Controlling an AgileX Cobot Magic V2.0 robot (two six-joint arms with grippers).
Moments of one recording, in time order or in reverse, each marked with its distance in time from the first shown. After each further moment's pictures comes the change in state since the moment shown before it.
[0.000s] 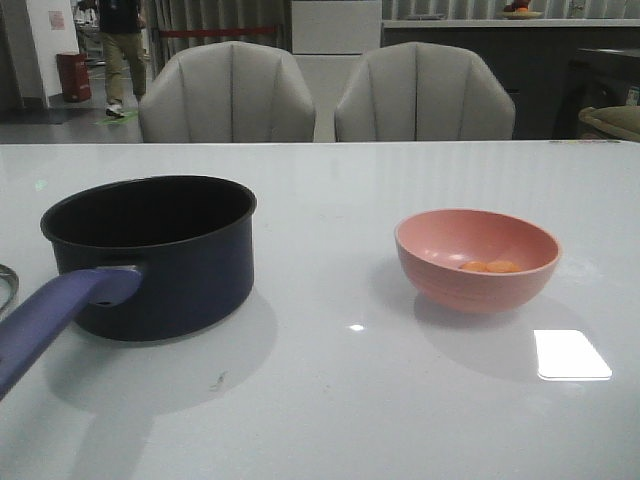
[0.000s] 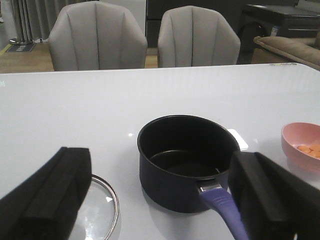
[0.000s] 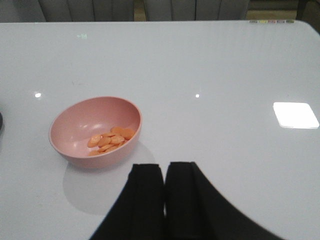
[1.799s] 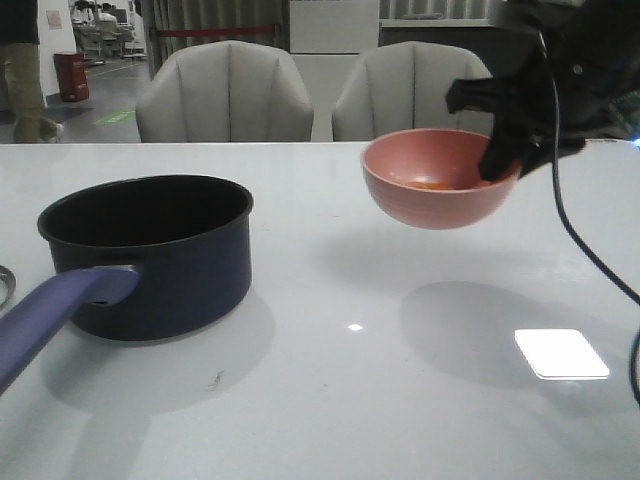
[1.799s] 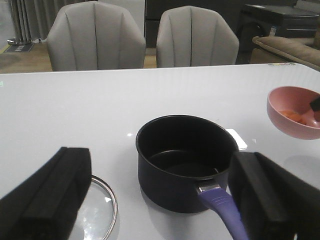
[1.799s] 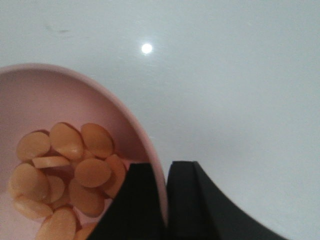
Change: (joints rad) left arm 0.000 0.000 0.000 0.000 0.000 0.000; right arm 0.125 1.420 -1.005 0.195 0.172 -0.103
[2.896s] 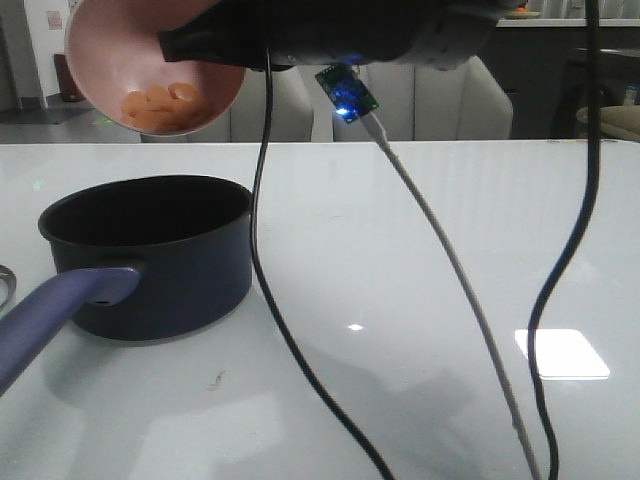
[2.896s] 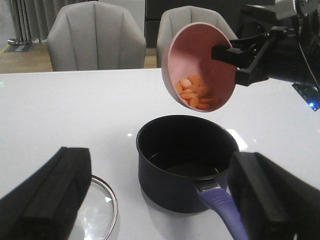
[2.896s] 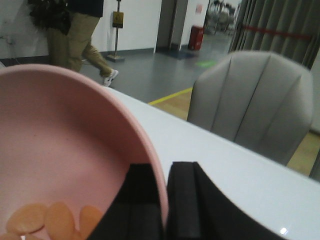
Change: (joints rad) left arm 0.000 0.000 0.000 0.000 0.000 0.000; right arm 0.442 0.196 -0.024 -0.056 -1.105 -0.277
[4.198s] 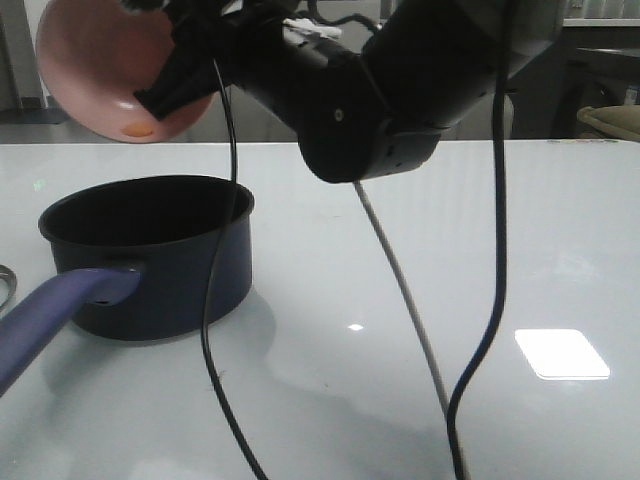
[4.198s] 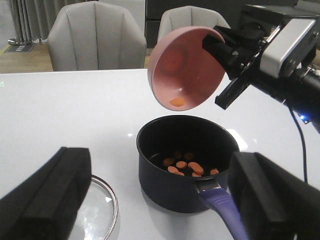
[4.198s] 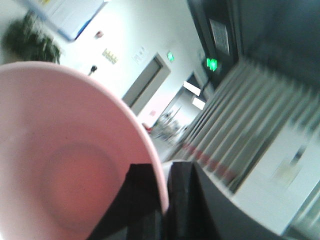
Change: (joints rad) left arm 0.000 0.000 0.000 -0.002 0.000 0.000; right arm 0.051 0.133 0.002 -0.042 -0.463 -0.327
